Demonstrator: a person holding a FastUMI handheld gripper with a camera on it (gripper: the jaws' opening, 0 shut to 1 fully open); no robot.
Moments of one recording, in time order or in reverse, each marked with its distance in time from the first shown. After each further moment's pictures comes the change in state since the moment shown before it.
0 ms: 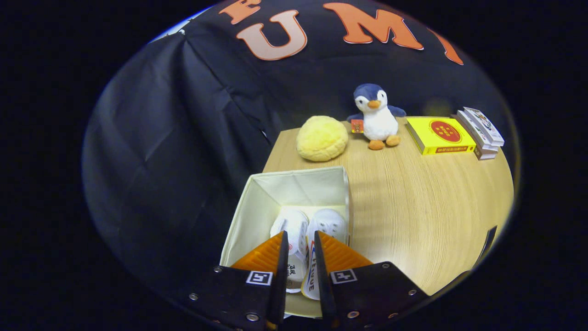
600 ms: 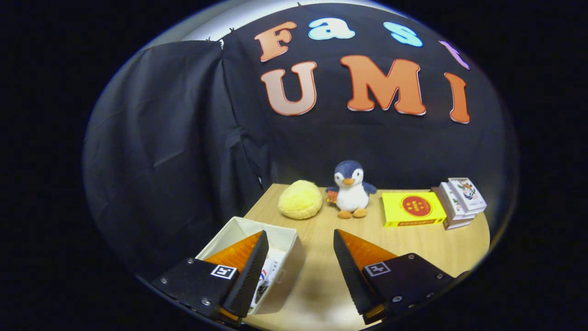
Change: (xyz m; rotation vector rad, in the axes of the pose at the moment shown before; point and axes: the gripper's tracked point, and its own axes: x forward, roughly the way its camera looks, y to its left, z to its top) arm -0.093 -0.084 0.107 -0.231 -0.419 -0.054
